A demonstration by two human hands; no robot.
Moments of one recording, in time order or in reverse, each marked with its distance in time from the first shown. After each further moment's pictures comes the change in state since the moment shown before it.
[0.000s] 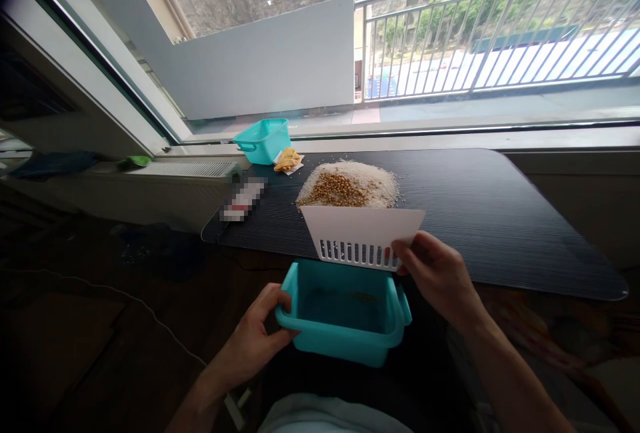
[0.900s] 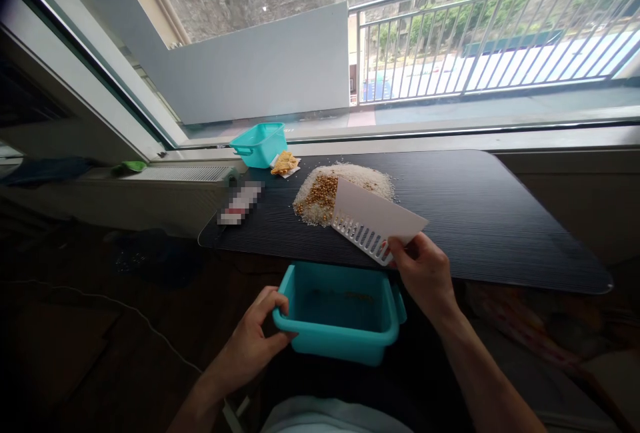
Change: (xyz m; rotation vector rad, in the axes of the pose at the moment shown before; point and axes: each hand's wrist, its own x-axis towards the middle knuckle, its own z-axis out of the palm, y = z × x) left_hand 0.000 -0.004 0.000 0.019 0.019 0.018; right_hand 0.006 0.030 0.016 0.053 0.212 0.092
